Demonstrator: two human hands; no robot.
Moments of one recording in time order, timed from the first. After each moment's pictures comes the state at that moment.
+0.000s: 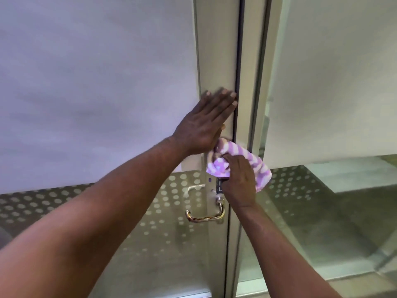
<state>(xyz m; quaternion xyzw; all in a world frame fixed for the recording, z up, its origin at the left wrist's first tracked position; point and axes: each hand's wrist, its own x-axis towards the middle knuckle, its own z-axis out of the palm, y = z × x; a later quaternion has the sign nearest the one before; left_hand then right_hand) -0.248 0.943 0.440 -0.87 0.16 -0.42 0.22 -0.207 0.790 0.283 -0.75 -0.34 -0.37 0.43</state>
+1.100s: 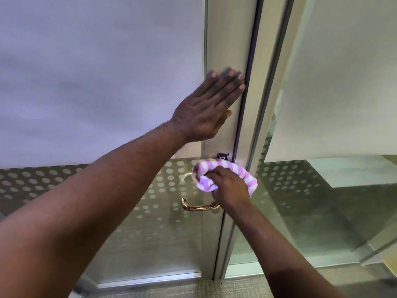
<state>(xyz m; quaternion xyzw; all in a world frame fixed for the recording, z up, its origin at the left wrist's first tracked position) -0.233 0.956 0.428 -0.84 0.13 -0.46 0.27 -0.214 0.790 0.247 -0.80 -0.48 -0.19 0.30</state>
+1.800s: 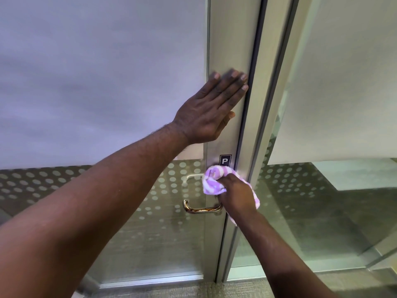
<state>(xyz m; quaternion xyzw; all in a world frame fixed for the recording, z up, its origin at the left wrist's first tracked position) -0.234 0.955 0.428 -0.84 0.12 -0.45 0.28 -0.217 0.782 0.240 -0.88 -0.33 -0.05 0.35</state>
